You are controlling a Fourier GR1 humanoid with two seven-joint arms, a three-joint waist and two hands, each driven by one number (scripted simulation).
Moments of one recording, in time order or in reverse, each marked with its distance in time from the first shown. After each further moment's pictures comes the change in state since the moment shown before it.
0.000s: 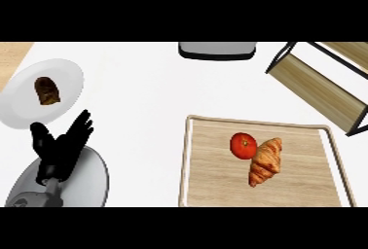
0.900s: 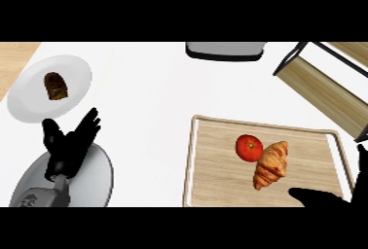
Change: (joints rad) left arm -0.028 -0.024 -0.024 0.009 -0.024 -0.001 0.019; right arm -0.310 0.208 0.028 0.245 0.232 0.264 0.182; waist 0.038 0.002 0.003
